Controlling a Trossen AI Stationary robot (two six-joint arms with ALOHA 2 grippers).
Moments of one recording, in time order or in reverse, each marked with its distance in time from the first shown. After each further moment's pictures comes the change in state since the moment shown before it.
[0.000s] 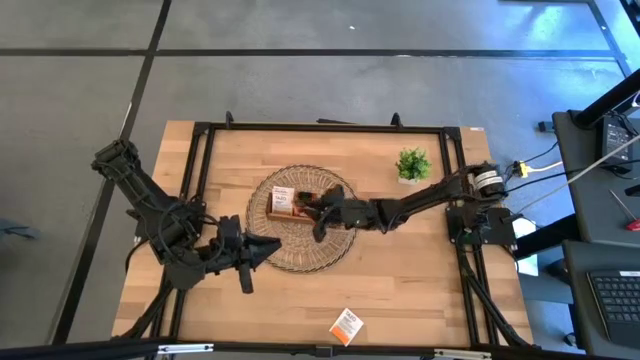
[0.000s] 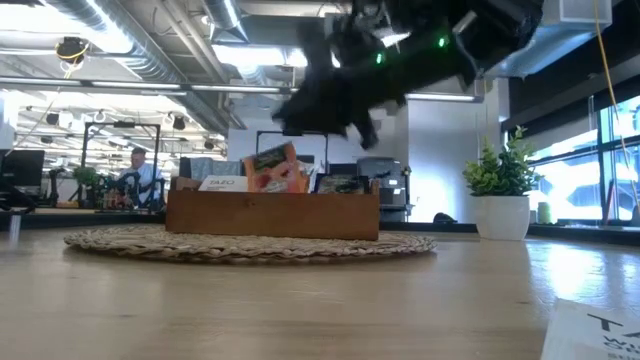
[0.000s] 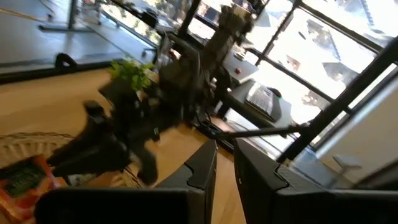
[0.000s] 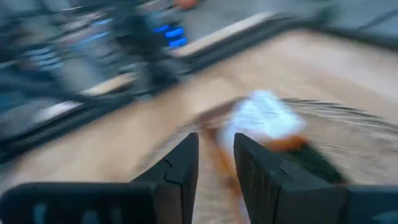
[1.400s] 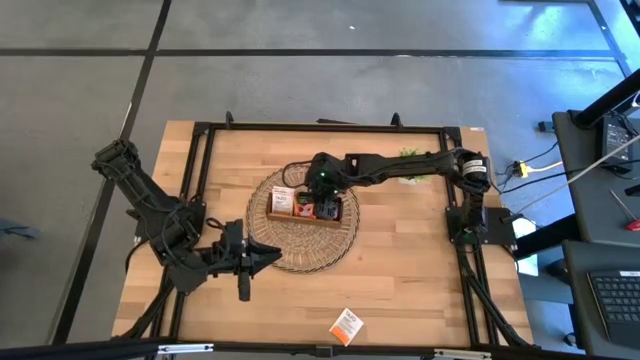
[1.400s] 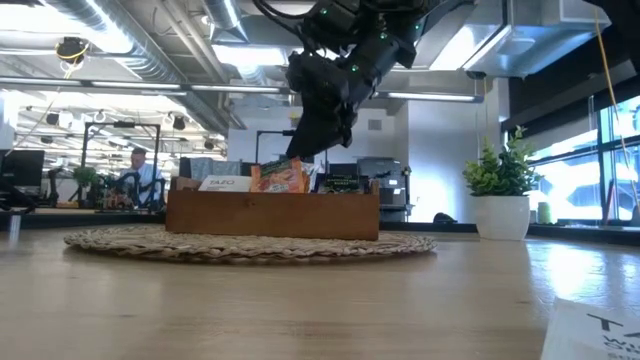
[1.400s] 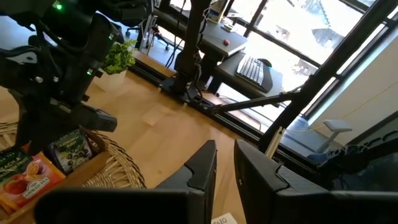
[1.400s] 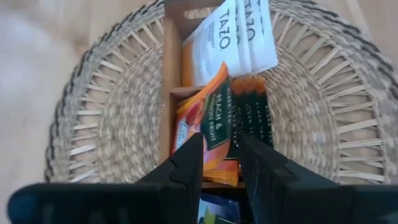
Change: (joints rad) left arm 0.000 0.000 0.000 -0.072 0.132 0.001; right arm -0.260 0.081 0.489 -1.002 -0.582 -0.365
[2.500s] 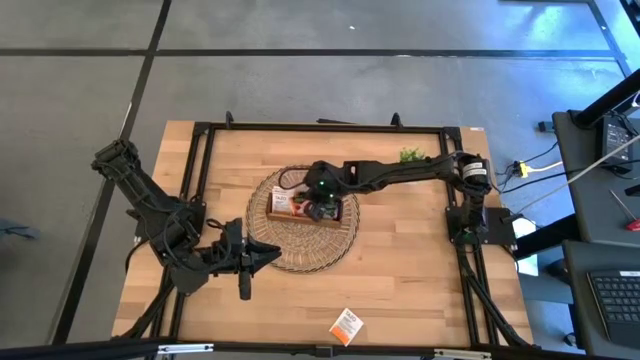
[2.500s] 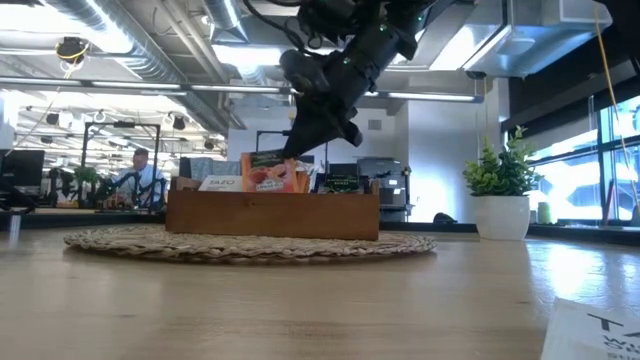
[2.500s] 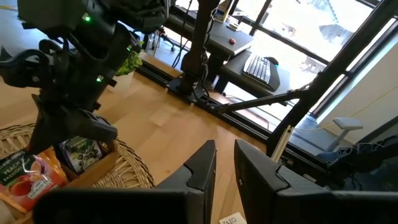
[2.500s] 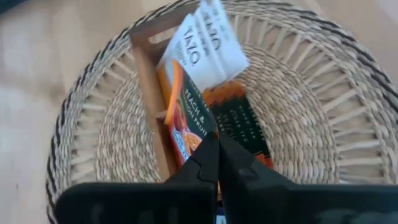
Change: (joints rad) left arm 0.000 0.000 0.000 -0.033 -0.017 0.000; right arm 0.052 0.000 -0.001 0.030 0.157 0.292
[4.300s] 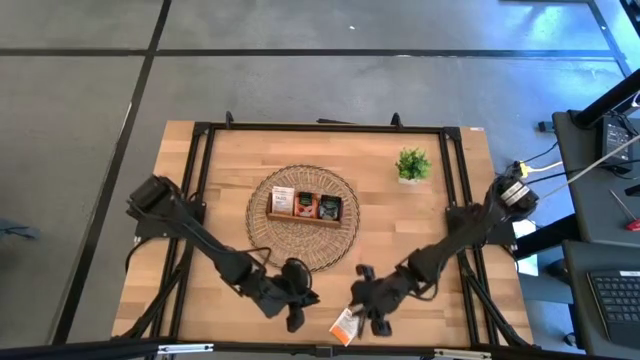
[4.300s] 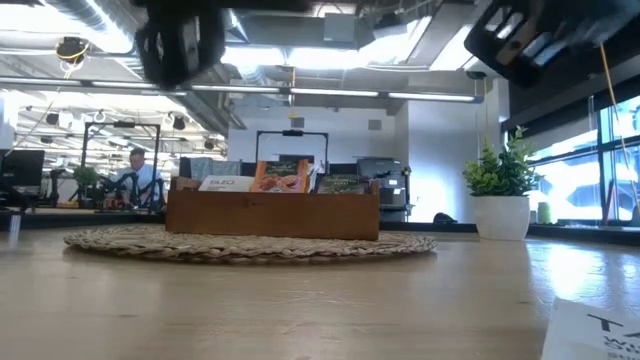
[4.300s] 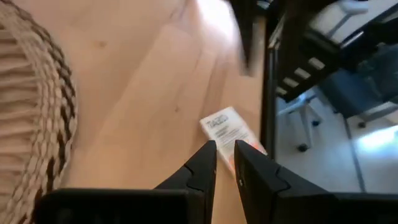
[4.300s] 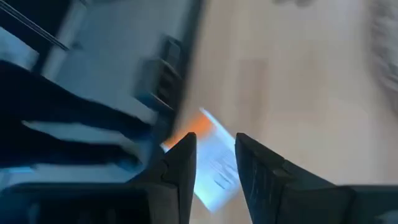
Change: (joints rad) left arm 0.174 0.527 -0.001 0.327 0.558 -0.080; right arm 0.722 -0.224 -0.375 0.258 0.071 0.170
